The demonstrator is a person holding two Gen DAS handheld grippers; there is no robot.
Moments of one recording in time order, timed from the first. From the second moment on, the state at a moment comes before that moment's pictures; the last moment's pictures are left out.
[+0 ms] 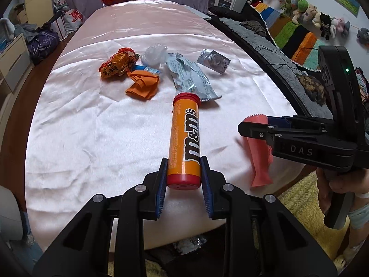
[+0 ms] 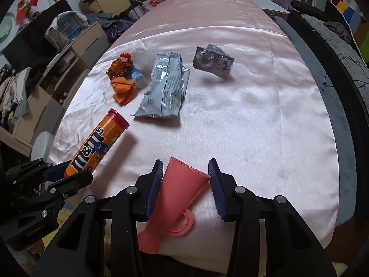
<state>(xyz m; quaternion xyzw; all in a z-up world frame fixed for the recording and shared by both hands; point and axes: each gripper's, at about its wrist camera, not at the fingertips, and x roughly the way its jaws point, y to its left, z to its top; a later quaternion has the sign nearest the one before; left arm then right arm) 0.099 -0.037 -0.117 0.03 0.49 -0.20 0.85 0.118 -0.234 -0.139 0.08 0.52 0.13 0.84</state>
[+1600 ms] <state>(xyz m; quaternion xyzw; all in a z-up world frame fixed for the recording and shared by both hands) -0.030 -0.018 -0.212 0.02 0.59 -0.13 0.80 -0.013 -0.205 -0.192 0.08 0.57 0.14 0.81</state>
